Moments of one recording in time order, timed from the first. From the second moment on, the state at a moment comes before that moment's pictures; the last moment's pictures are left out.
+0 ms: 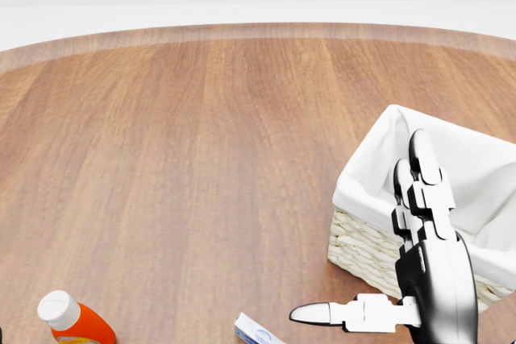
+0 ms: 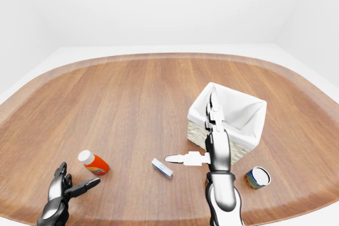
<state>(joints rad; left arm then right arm) 0.07 0.19 0.35 0.64 -0.12 -0.09 0.05 0.29 -0.01 0.09 -0.63 -0.09 0.09 -0.05</state>
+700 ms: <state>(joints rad) -0.18 0.26 0.23 0.98 -0.17 -0.09 0.08 0.29 -0.01 0.10 -0.63 -0.10 0.09 -0.05</state>
